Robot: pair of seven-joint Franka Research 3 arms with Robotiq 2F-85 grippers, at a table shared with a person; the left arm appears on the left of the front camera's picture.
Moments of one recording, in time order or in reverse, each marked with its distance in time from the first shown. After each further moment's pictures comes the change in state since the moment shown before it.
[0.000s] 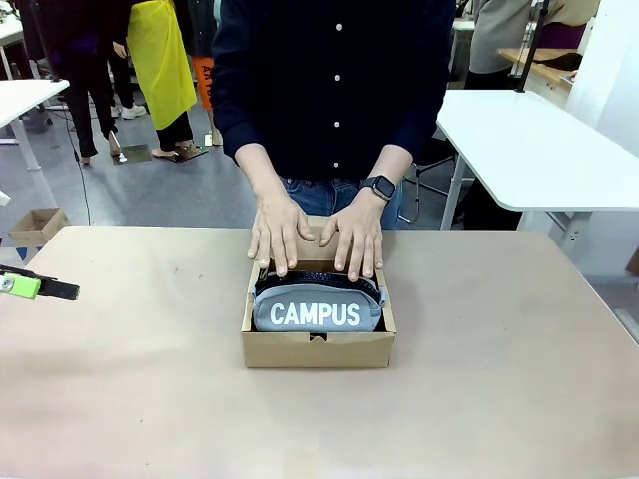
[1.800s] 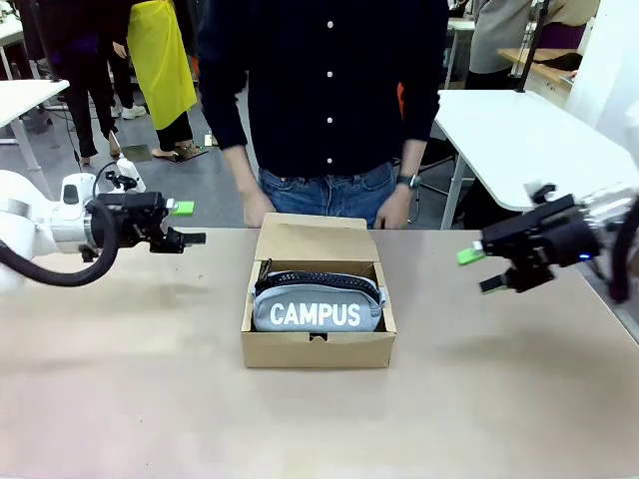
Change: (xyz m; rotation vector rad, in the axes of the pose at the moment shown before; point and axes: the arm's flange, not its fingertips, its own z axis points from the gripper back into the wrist) left arm 0.108 0.156 -0.119 -0.055 -0.284 0.397; right arm 0.106 0.010 -0.228 0.024 0.138 -0.029
